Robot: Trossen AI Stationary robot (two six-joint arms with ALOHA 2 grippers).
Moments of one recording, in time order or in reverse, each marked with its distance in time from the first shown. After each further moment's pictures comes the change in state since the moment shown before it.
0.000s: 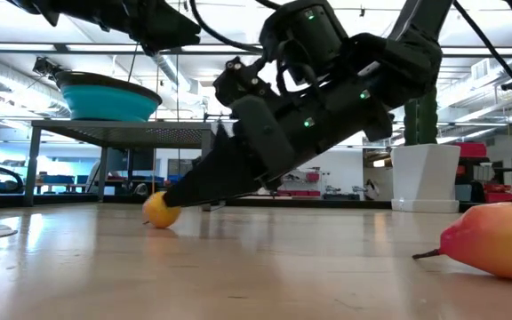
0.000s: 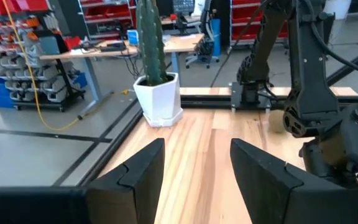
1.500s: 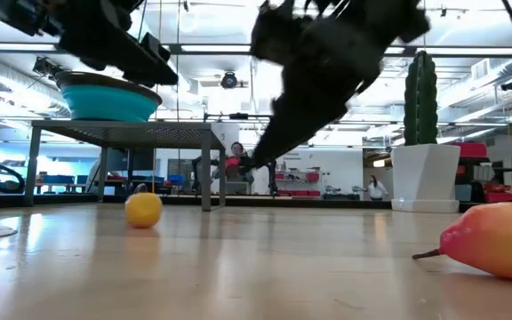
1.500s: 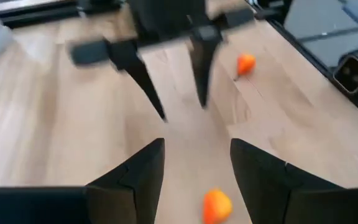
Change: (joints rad) left arm -0.415 0.281 -0.041 -0.066 0.067 -0.043; right arm 0.055 -0.290 0.078 -0.750 0.036 0.053
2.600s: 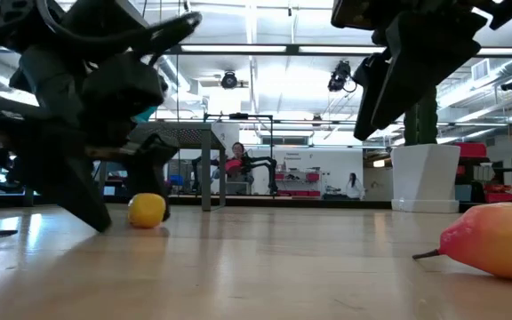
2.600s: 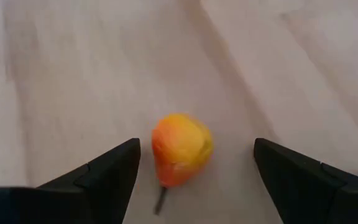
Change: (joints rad) left arm -0.041 0.479 0.003 0.155 0.071 0.031; right arm 0.143 -0.221 -0.064 -0.368 0.097 0.236
